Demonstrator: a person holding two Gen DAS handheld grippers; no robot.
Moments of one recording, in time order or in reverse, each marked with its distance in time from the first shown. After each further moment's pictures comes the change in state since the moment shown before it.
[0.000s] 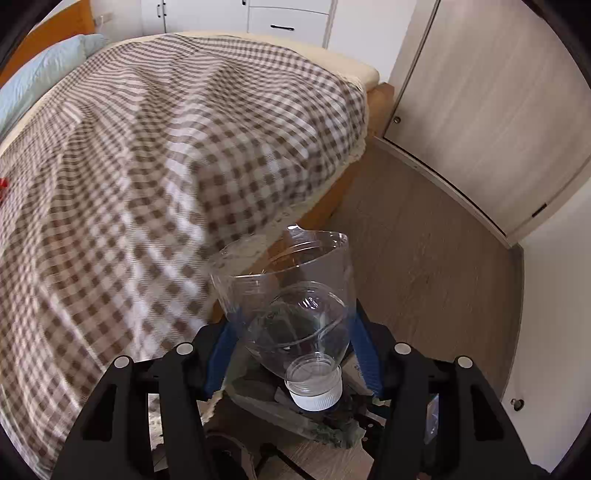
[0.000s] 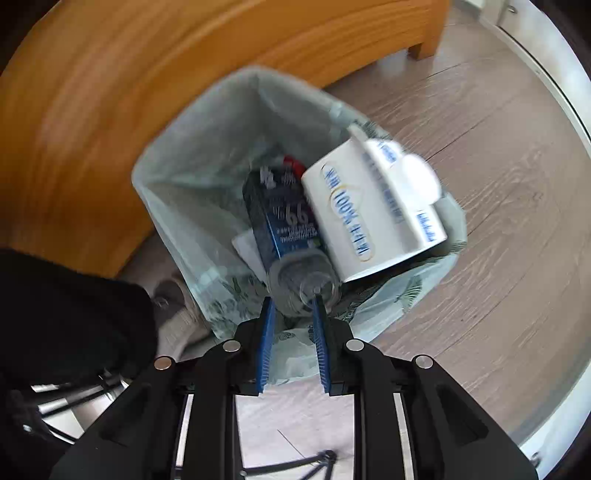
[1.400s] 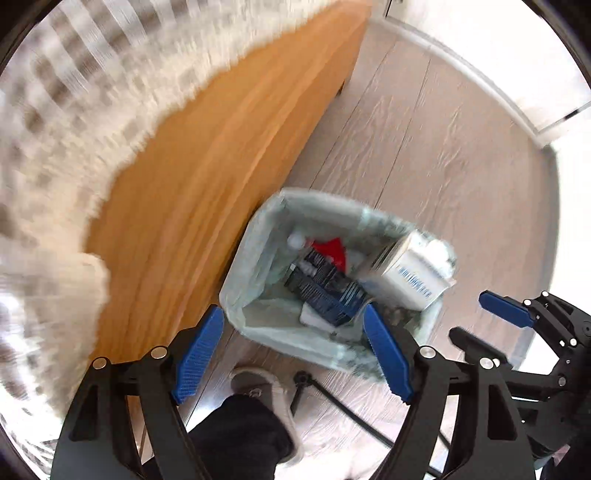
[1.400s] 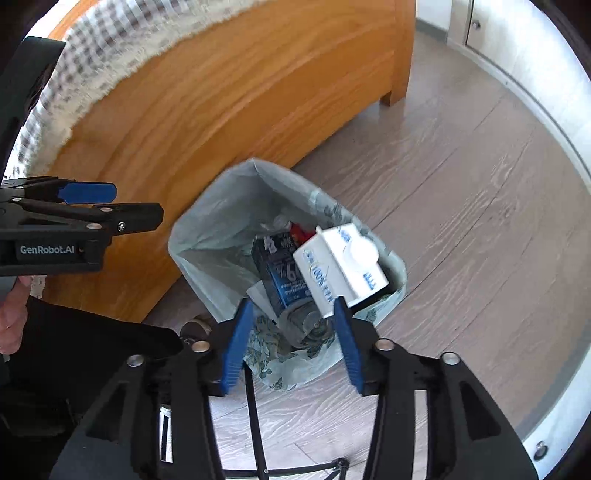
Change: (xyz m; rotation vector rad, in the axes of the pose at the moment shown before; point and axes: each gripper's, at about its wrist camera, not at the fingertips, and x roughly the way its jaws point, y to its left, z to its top) left arm 0.093 -0.004 -0.046 0.132 0.368 0.094; right arm -0.081 -0.001 0.026 0.030 -0.123 -0.013
